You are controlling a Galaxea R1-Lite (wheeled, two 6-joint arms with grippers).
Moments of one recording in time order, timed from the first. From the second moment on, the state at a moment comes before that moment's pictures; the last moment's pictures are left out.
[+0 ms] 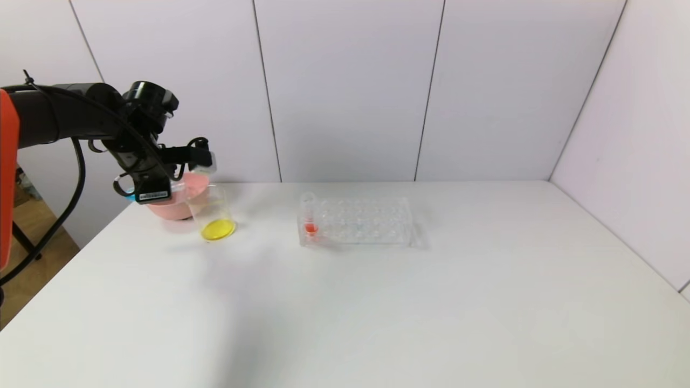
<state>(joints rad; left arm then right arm) 0.00 2.15 -2.01 0.74 0.33 1.24 0.00 0.00 0.00 0.00 -0.04 0.09</state>
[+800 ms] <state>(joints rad) -0.03 2.17 -2.01 0.73 0.45 1.25 0.00 0.00 0.00 0.00 -0.04 0.09</state>
